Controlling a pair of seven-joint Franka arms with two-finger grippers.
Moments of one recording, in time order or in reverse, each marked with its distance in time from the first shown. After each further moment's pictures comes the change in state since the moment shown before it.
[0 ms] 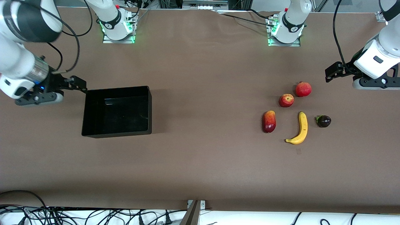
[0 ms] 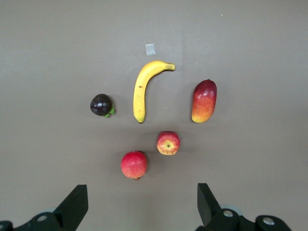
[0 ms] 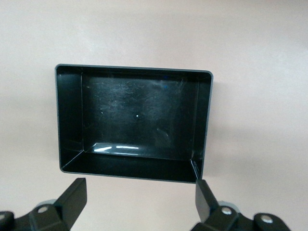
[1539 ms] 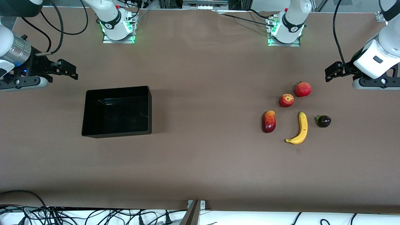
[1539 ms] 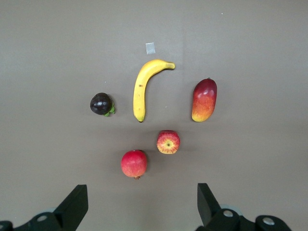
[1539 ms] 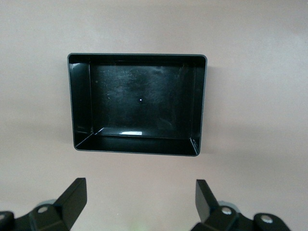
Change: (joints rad) left arm 0.000 0.000 0.000 0.000 0.000 -0.005 0.000; right arm -0.332 -0.048 0.342 0.071 -0.019 -0.151 0.048
